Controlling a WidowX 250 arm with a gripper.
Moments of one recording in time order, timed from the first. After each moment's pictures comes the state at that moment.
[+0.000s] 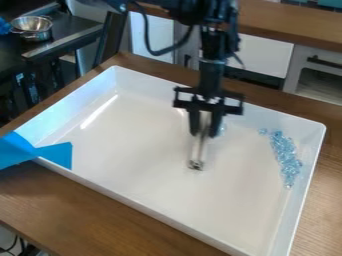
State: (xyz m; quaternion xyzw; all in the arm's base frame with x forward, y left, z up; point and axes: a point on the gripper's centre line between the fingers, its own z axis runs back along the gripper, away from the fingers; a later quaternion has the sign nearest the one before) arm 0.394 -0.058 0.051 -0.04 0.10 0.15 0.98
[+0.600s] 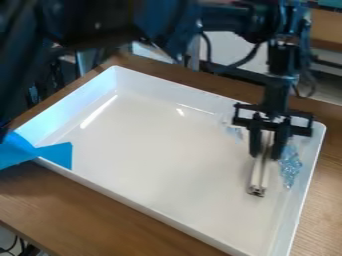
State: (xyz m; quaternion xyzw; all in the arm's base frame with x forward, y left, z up) arm 0.395 -0.146 0.050 -0.05 0.12 0.09 0.99
